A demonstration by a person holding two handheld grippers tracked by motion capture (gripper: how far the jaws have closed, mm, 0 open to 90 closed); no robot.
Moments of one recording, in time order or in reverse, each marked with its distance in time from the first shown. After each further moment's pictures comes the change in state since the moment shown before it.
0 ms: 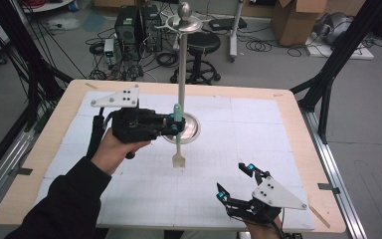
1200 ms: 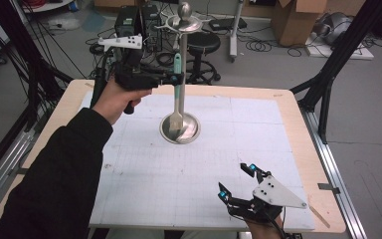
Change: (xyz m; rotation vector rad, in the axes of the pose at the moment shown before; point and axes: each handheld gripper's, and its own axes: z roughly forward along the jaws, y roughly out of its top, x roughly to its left) left arm 0.077 0.066 0.005 0.054 0.069 -0.056; right arm -0.003 -0.002 0.000 0.029 -0.017 0.002
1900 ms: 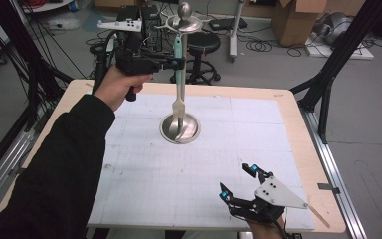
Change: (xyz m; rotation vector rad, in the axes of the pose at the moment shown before) left arm 0.020 0.021 0.002 -0.044 -0.016 -0.018; right arm -0.002 -0.002 -0.002 0.001 -0.007 0.002
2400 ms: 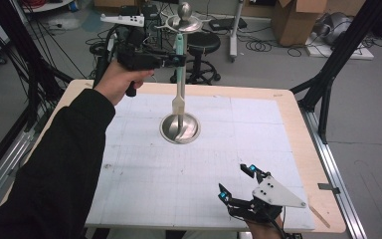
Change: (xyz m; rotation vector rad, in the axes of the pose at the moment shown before) left arm 0.004 0.009 0.005 0.040 0.003 0.010; right arm 0.001 -0.001 0.002 0.013 0.011 -0.004
